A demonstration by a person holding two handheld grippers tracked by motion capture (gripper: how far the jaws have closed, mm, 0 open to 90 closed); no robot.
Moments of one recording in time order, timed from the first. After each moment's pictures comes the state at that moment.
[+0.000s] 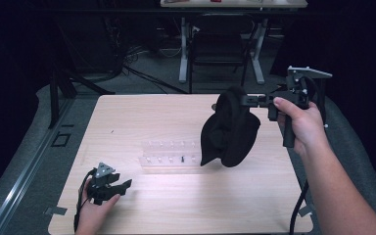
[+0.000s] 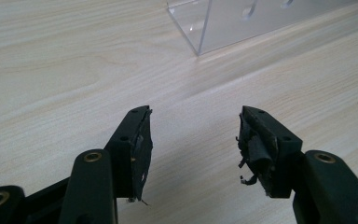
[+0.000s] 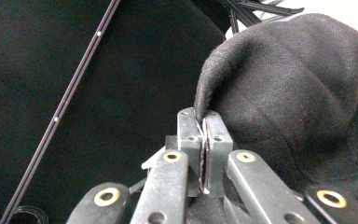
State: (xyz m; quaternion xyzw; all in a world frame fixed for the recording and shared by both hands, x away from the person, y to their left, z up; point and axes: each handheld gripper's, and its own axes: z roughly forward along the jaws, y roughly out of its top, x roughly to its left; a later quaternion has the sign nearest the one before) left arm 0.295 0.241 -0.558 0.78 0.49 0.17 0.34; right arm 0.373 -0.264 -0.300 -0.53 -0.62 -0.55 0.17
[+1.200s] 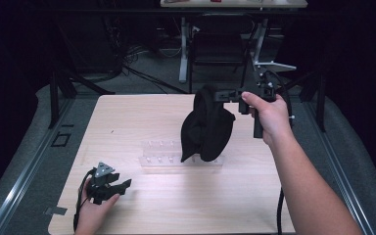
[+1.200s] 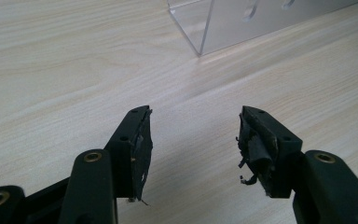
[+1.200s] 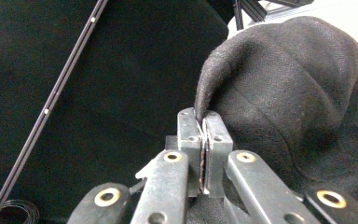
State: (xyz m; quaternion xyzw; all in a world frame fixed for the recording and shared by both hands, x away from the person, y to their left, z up) left arm 0.296 0.242 -0.557 0.78 0.49 0.17 0.34; right arm 0.405 -0.205 -0.308 -0.52 -0.64 -0.54 0.17
